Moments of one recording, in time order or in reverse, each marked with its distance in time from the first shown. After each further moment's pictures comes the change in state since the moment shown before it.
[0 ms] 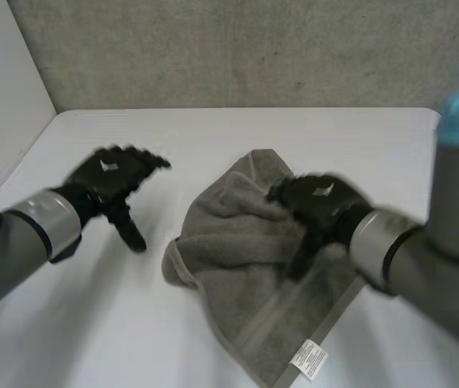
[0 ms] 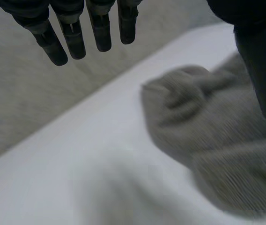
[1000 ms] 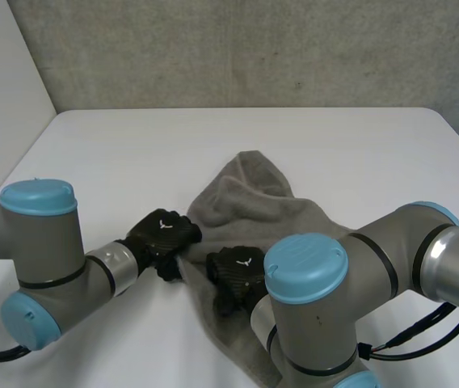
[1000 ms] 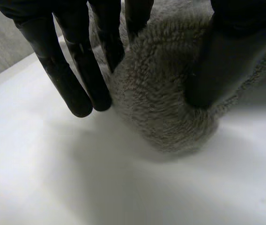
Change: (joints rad) left arm -0.104 -0.344 0.007 0.183 0.050 0.106; right arm 0.296 0.379 0.007 -0.385 0.183 0.326; left_hand 0.981 1.054 1.106 1.093 1.074; right_hand 0.944 0.927 0.917 0.913 0.940
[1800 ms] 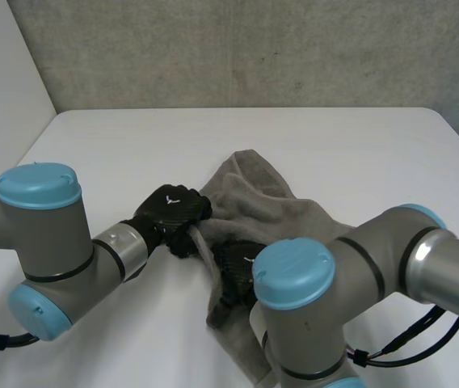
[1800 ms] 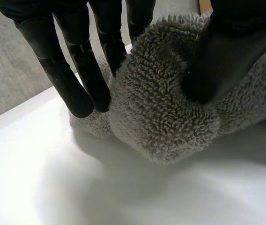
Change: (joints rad) left arm -0.062 0.059 0.046 0.043 -0.051 -0.181; right arm 0.029 0.045 -0.036 -0.008 0.131 0.114; left_hand 0.075 0.061 0.041 0.025 0.044; right_hand -0.858 -0.854 -0.847 -0.860 -0.901
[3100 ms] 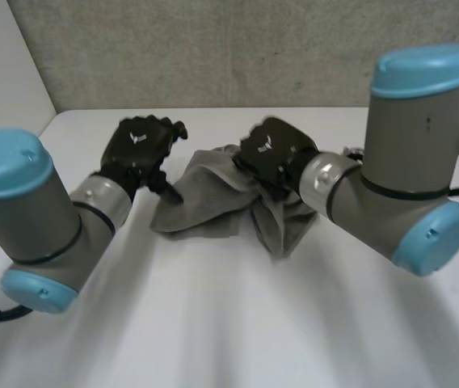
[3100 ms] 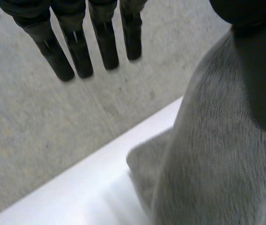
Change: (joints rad) left arm -0.006 0.104 0.022 0.166 -0.225 -0.082; right arm -0.313 -0.135 -0.371 0.349 -0.459 -1.061; left_hand -0.895 -0.942 -0.970 -0.960 -0.951; right_hand 0.987 1.021 1.029 1.028 1.063
